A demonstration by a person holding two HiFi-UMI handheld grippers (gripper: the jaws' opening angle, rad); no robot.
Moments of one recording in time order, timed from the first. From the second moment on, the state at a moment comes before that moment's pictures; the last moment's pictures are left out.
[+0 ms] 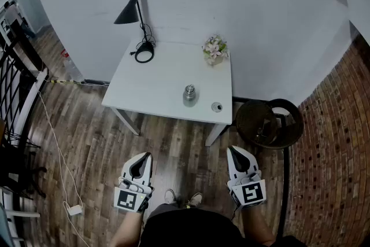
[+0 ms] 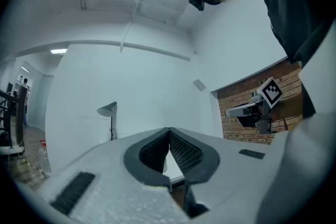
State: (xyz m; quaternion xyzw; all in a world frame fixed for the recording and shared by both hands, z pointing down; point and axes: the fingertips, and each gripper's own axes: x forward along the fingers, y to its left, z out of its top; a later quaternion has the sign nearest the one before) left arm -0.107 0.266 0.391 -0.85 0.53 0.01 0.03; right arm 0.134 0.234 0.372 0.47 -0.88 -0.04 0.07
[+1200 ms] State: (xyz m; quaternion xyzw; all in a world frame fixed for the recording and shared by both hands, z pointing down) left arm -0.081 0.173 0.425 -0.87 0.49 0.02 0.01; right arm 0.134 0.165 0.400 0.48 -0.87 0.00 0.07
